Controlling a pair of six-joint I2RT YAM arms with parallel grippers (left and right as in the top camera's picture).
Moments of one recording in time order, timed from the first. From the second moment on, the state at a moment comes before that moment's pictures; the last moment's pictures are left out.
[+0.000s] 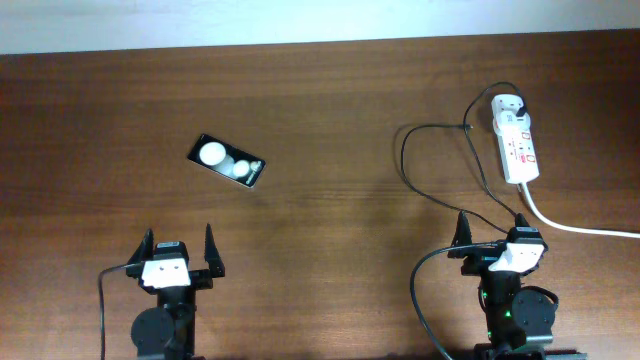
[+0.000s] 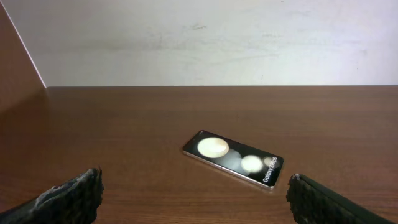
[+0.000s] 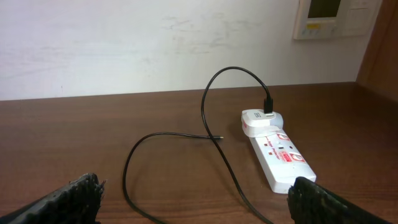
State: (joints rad) left arm 0.04 0.01 0.01 -0.08 -0.04 0.04; right arm -0.01 0.01 0.01 -0.07 0.06 0.05
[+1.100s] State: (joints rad) left arm 0.04 0.01 0.07 -0.11 -0.01 0.04; right arm -0.01 0.01 0.01 -0.07 0.06 0.05
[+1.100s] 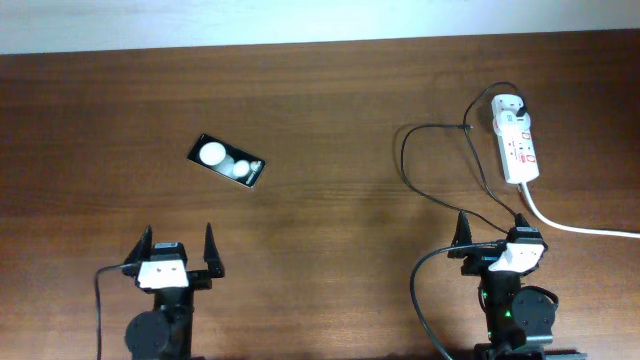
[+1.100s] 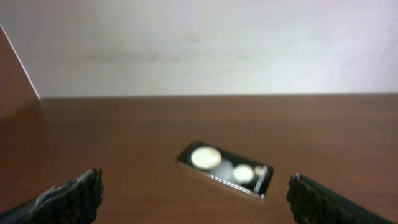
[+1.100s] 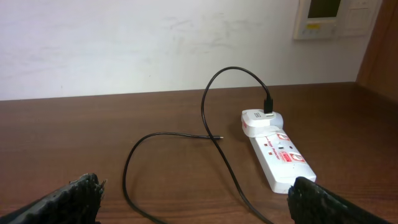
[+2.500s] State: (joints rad) left arm -0.11 2.05 1.87 -1.22 -0.05 -0.73; right arm -0.01 0.01 0.01 -0.07 0.05 0.05
